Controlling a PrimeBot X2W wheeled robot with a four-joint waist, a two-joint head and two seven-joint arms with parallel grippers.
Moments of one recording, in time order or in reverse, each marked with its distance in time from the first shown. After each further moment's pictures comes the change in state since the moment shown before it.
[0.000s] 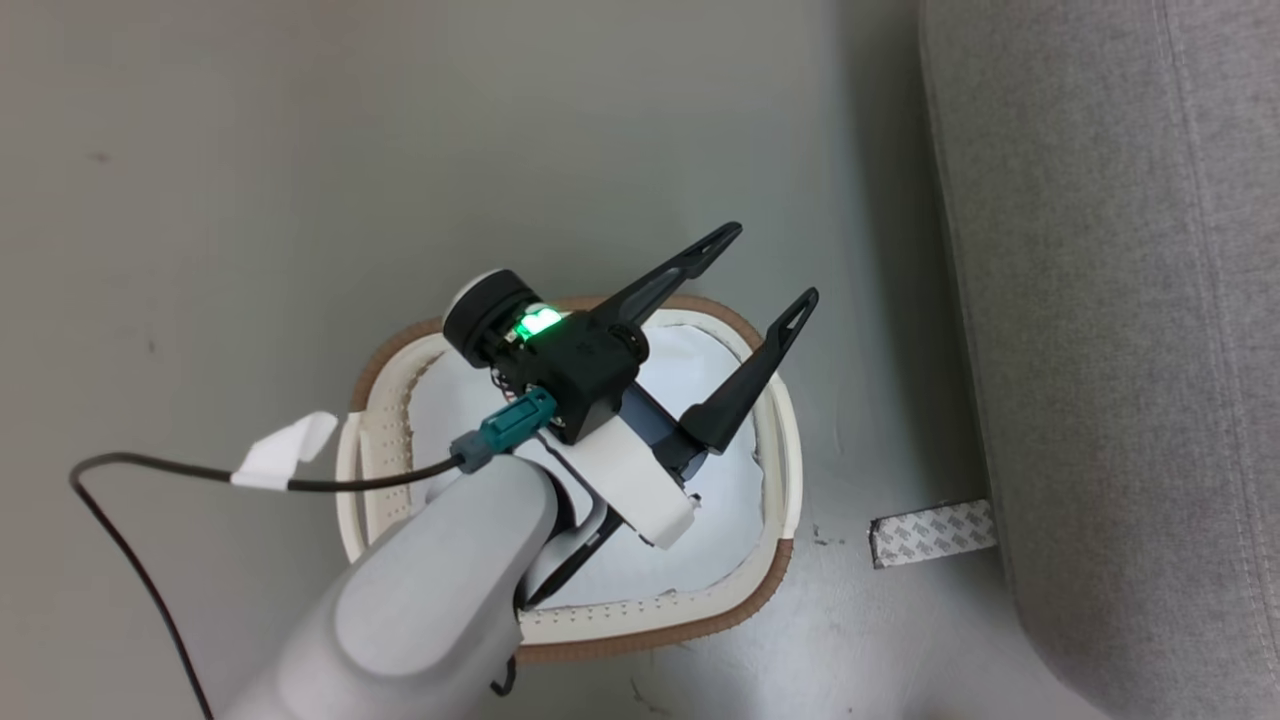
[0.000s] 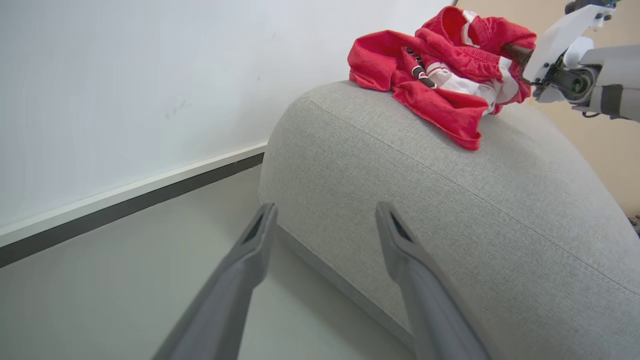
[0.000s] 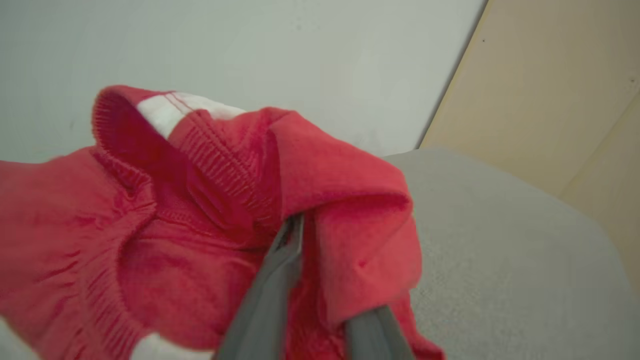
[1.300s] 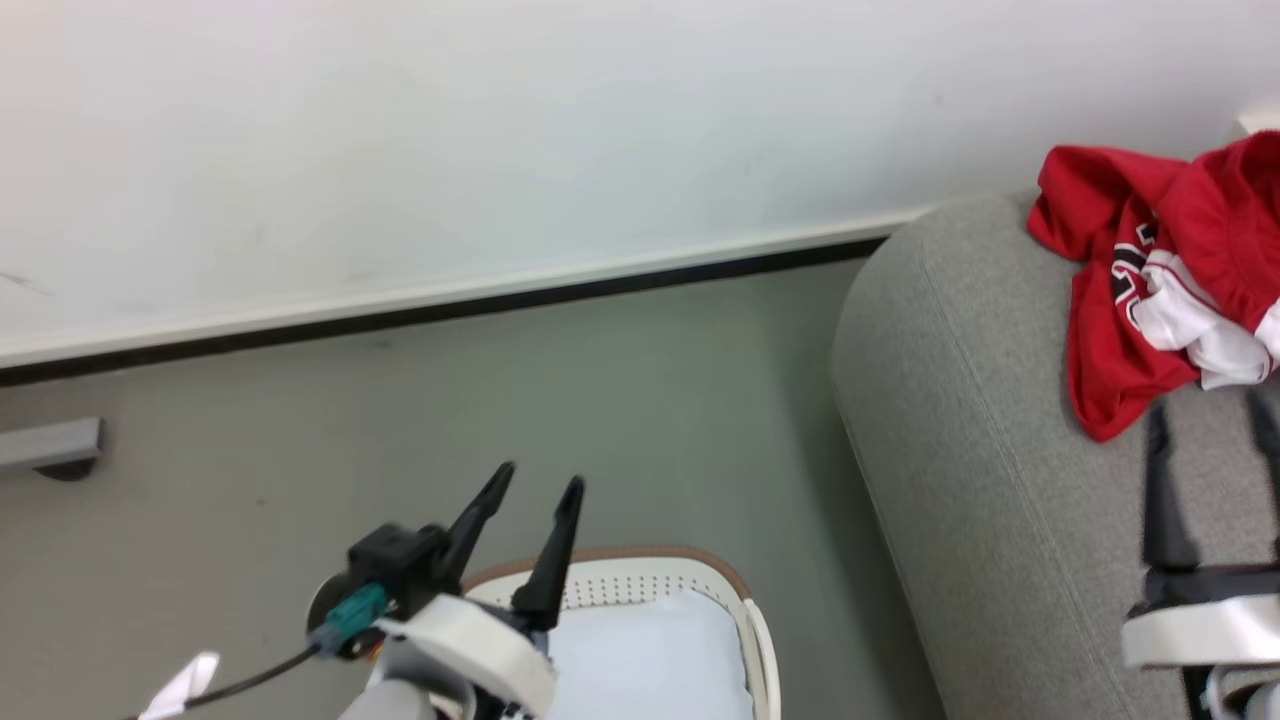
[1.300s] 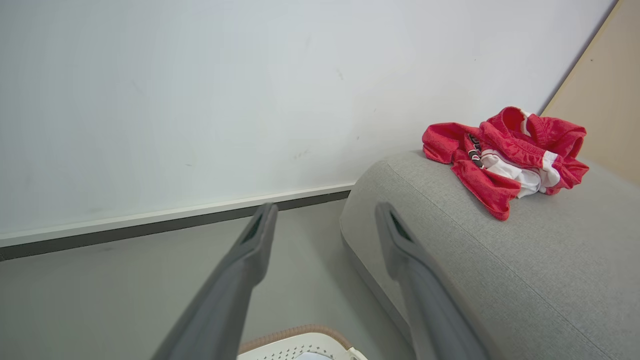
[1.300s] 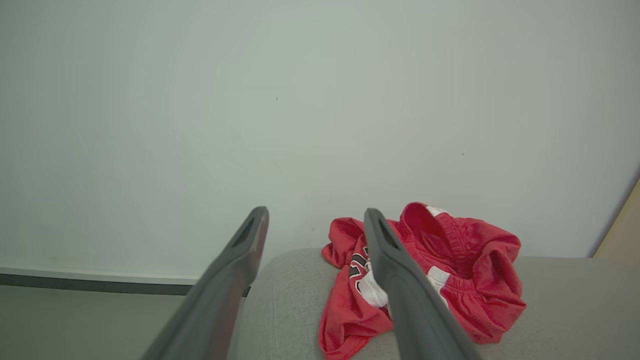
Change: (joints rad) left arm 0.431 0.018 0.202 0.091 -0.152 0.130 -0.047; right arm 0.879 0.278 0.623 -0.685 0.183 0.000 -0.016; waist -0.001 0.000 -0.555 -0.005
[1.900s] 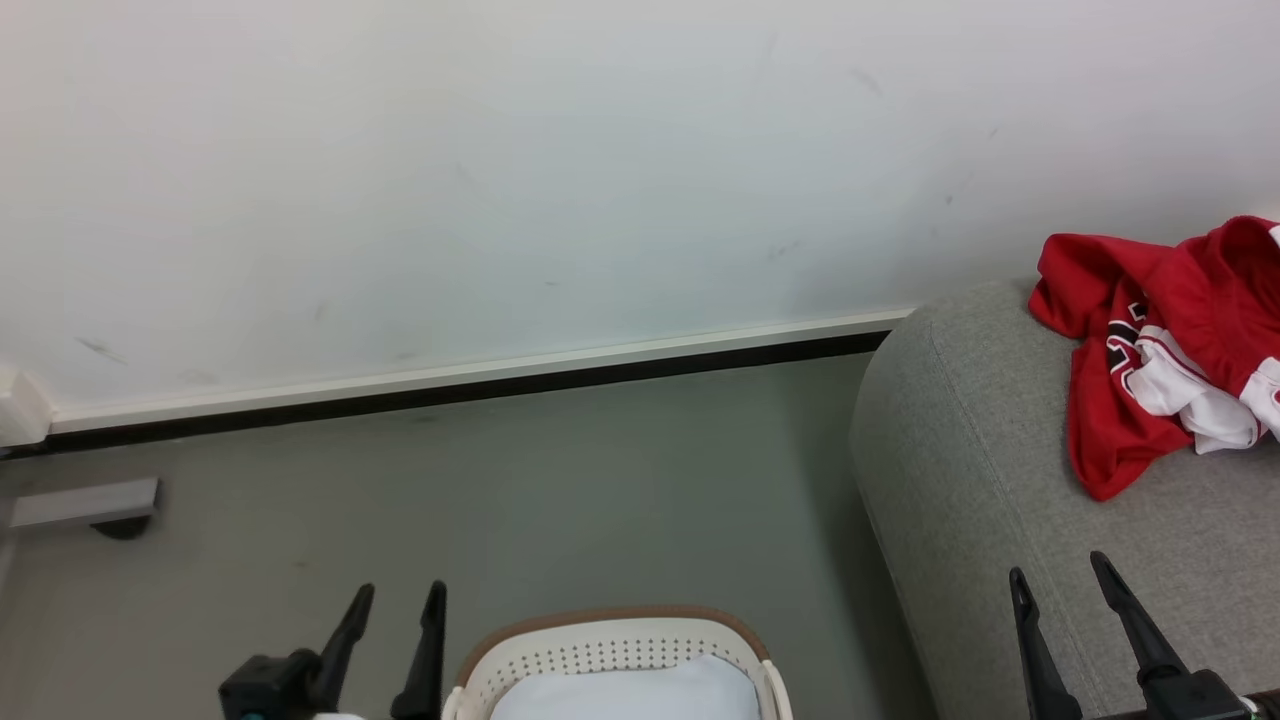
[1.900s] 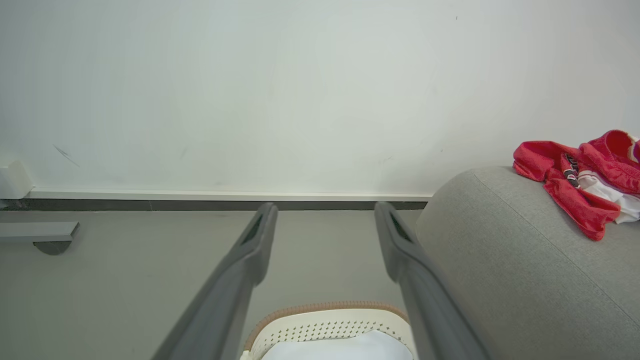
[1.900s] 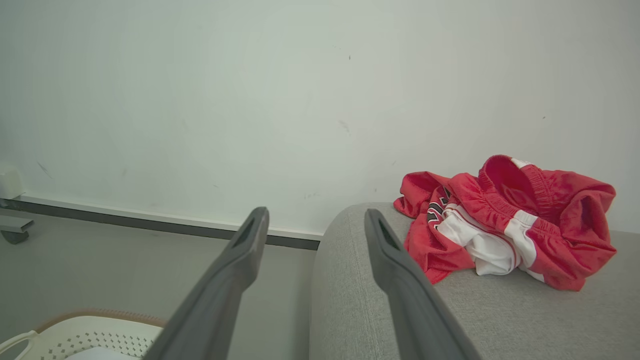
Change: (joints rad) left arm 0.280 -0.040 0.306 -0.026 0.113 -0.010 0.000; right arm 0.213 0.042 0.161 0.031 -0.018 0.000 0.000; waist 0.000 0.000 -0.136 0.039
